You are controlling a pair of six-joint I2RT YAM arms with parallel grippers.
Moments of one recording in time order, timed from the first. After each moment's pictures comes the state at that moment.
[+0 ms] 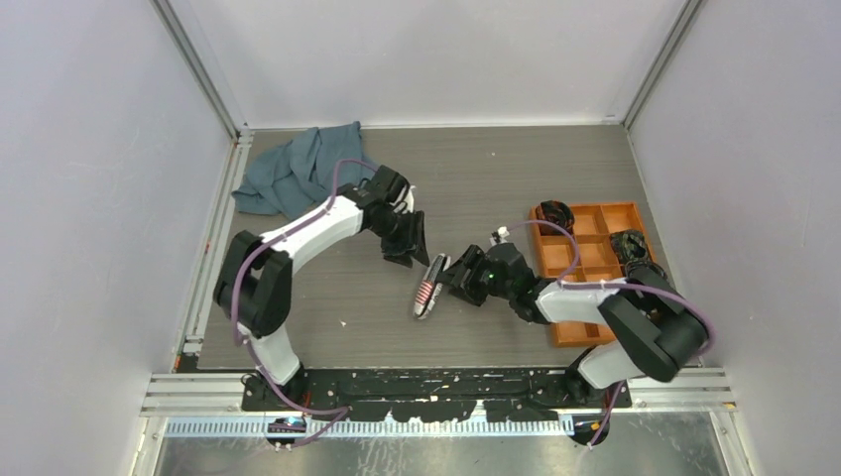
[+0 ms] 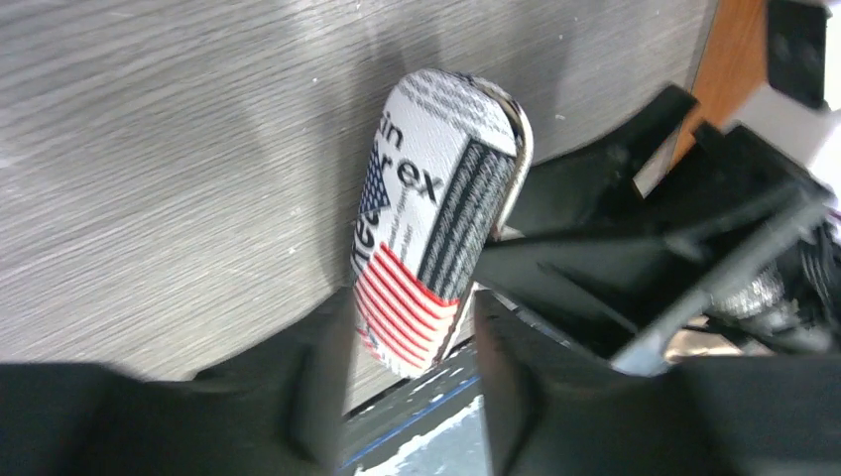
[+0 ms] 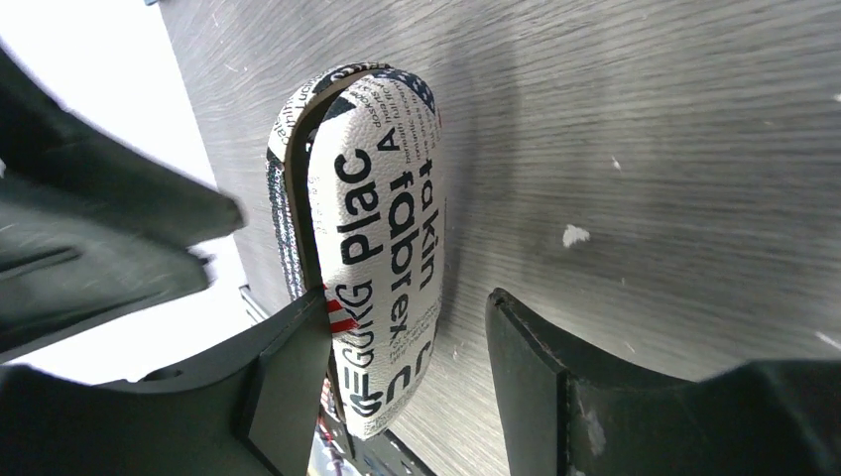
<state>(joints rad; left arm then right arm) -0.58 1.79 1.34 -0.71 0.42 -0.54 0.68 1.40 0.42 0.40 -0.15 1.21</state>
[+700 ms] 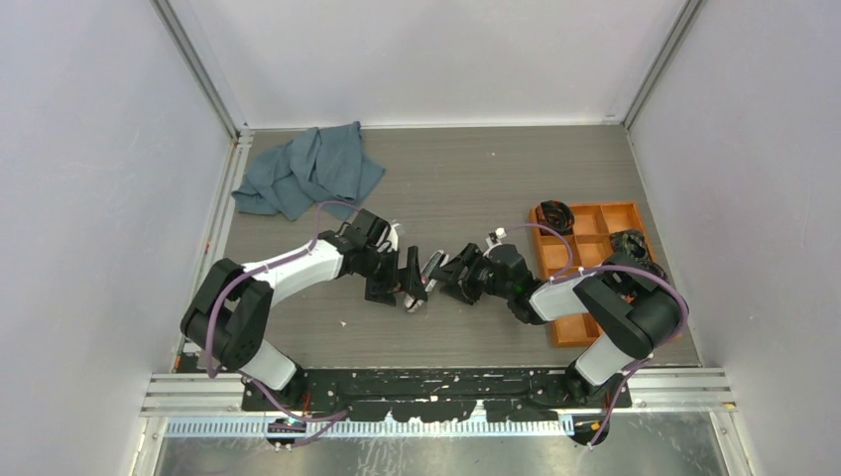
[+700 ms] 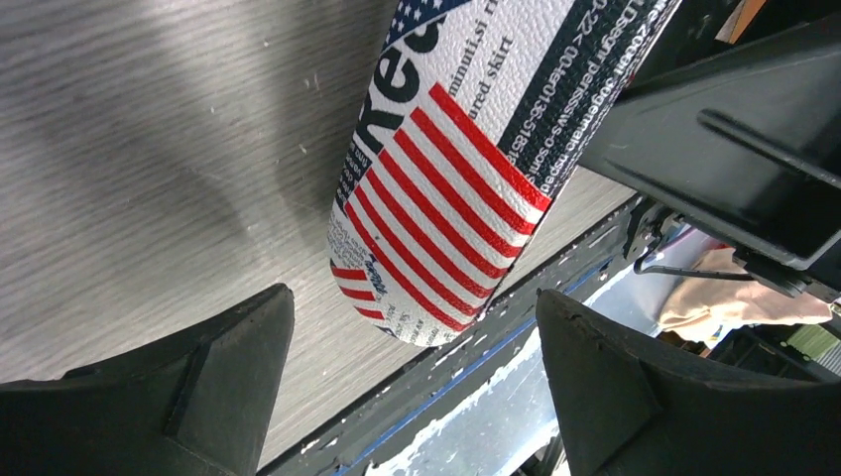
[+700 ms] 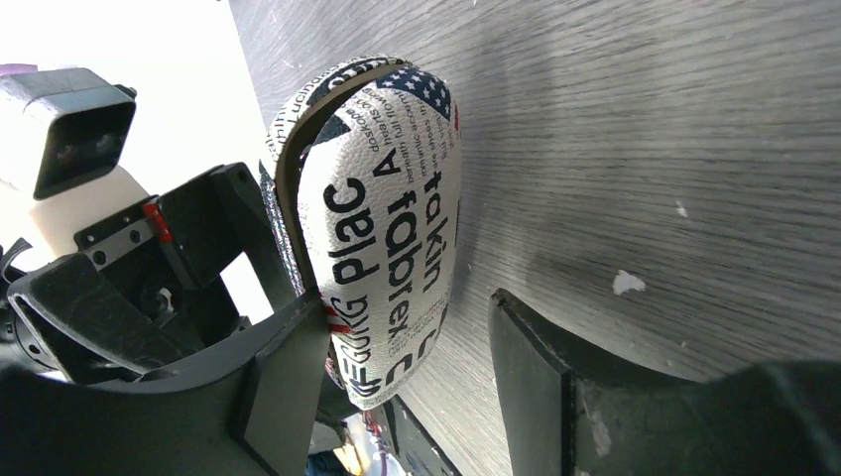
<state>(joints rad) -0.58 1.53 0.86 -0.44 0.50 -0.61 0.66 1.59 0.39 0.73 -0.26 1.31</state>
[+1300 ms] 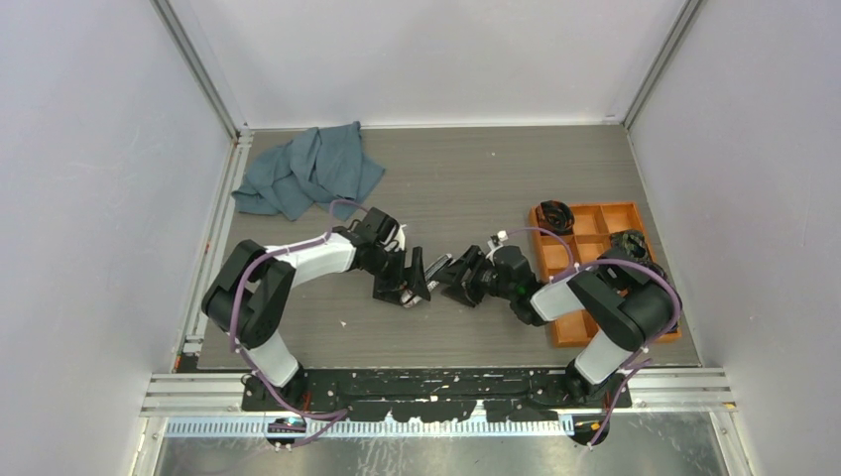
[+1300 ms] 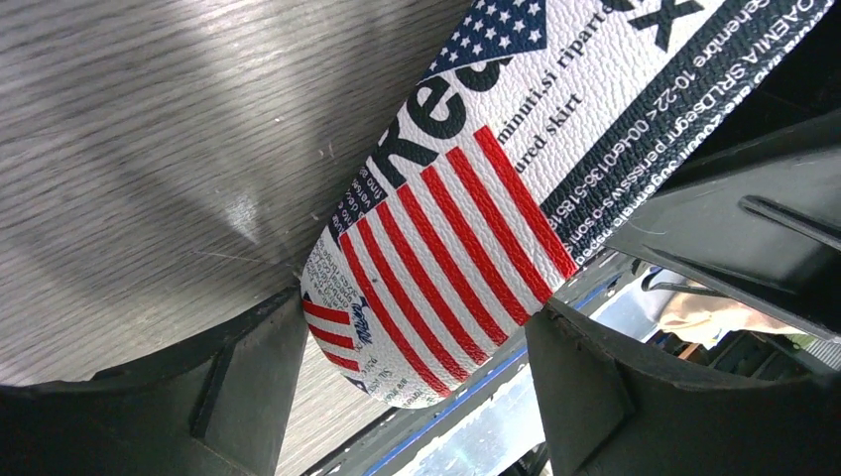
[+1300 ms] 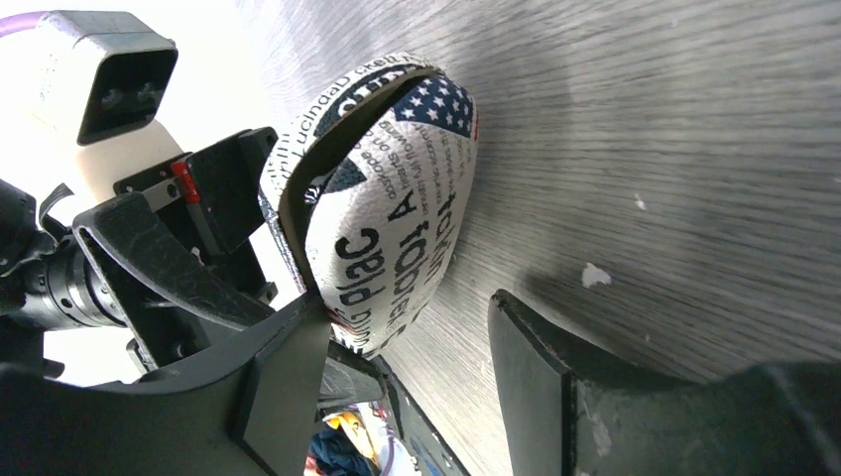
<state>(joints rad) -0.58 1.67 0.91 -0.39 0.51 -0.60 0.63 1.64 0.37 0.81 -0.33 1.33</state>
